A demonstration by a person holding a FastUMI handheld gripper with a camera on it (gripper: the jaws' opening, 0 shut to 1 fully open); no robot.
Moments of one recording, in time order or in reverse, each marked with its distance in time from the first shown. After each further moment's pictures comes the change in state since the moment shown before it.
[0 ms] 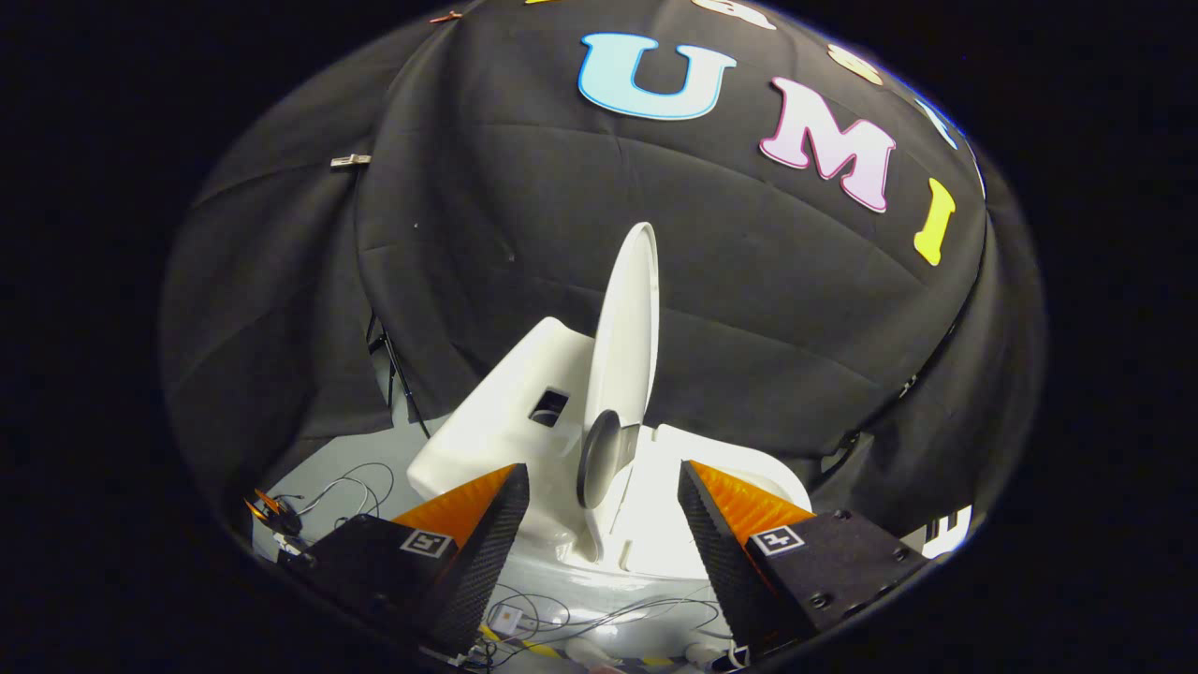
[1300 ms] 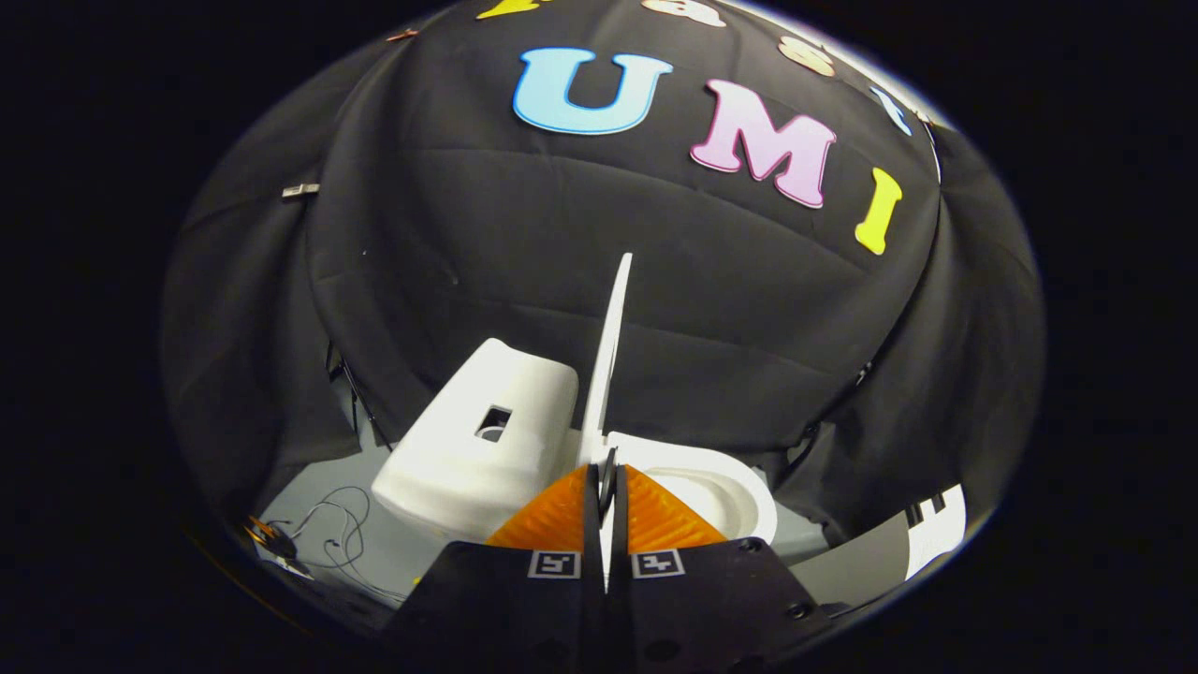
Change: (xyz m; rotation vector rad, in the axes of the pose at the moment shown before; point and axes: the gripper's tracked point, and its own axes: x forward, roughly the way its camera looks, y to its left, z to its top) arm -0.020 -0.045 0.008 0.065 -0.044 -0.153
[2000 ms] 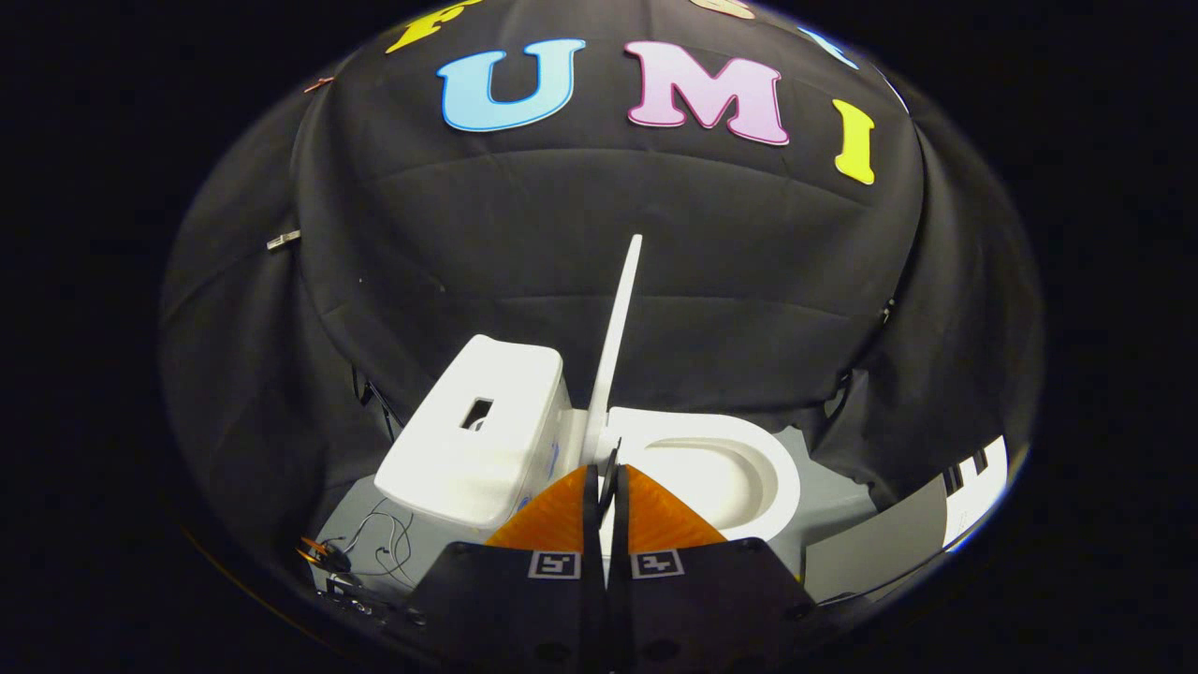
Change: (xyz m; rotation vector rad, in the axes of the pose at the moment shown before) arm -0.001 -0.074 -0.019 0.192 0.095 0.113
